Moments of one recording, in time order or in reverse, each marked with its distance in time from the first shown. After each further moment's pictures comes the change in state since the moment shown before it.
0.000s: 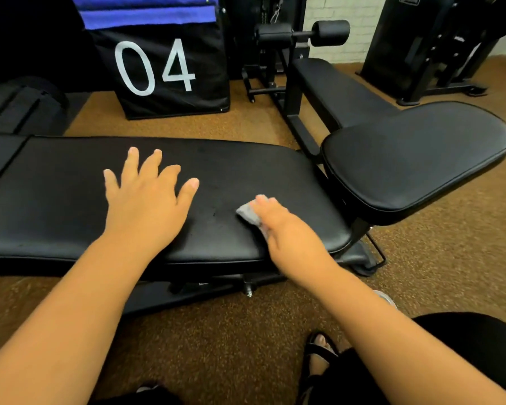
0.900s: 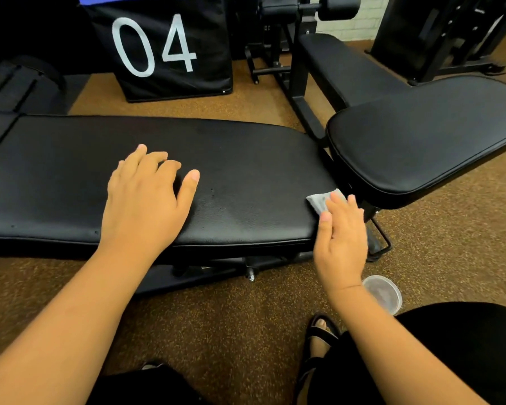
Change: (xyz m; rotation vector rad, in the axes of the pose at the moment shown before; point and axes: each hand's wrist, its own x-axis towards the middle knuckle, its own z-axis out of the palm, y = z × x) left_hand -0.022 0.003 0.016 -0.039 0.154 0.064; right_hand -0.045 0.077 0.026 0.024 0.590 0.226
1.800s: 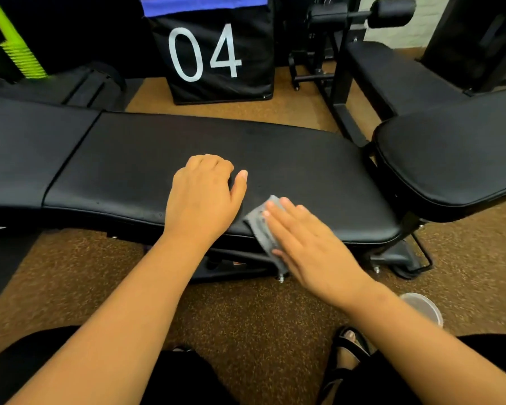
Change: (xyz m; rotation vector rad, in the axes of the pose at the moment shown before) left_hand -0.005 -0.001 -0.004 0.028 0.037 -0.005; right_hand -0.011 -0.072 0.014 -0.235 -0.434 -0.892
